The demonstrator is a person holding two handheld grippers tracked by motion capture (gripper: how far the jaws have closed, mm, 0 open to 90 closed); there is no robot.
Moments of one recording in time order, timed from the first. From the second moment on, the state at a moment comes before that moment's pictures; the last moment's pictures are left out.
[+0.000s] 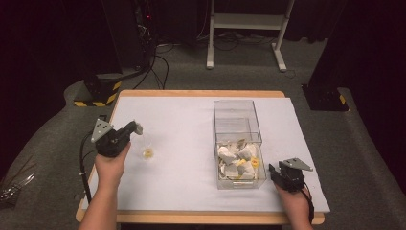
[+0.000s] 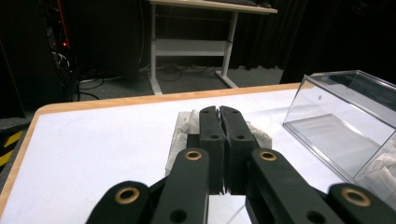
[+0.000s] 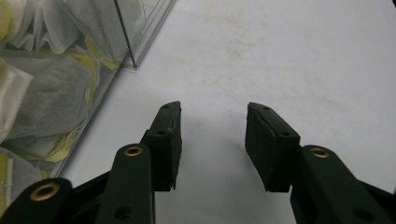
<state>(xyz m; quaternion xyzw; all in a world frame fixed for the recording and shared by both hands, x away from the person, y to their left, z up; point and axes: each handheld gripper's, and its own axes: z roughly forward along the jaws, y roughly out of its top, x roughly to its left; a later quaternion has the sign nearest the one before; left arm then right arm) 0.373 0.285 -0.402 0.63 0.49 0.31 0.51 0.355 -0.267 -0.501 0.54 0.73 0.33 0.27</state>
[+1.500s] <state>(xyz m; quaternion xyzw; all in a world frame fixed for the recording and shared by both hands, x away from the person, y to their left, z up) 0.369 0.269 -0.430 0.67 0.49 0.29 0.48 0.355 -0.267 -0.501 0.54 0.73 0.33 0.27</state>
